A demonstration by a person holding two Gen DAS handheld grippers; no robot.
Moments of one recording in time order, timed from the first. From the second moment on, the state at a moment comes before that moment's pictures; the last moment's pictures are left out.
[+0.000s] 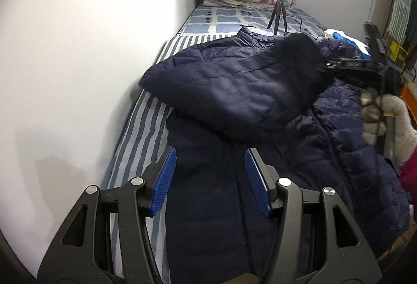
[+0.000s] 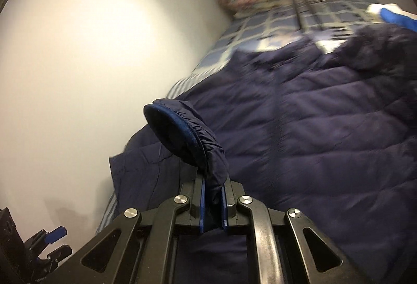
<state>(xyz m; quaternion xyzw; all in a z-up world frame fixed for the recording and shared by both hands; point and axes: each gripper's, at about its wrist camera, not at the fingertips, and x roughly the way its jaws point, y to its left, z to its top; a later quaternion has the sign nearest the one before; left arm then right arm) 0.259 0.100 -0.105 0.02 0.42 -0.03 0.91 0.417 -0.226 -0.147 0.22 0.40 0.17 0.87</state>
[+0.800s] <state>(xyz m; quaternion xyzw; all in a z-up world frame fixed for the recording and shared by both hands) 0.330 0.060 -0.123 0.05 0.41 -0.06 0.91 0.429 -0.326 -0.204 0.21 0.46 -0.02 0.86</state>
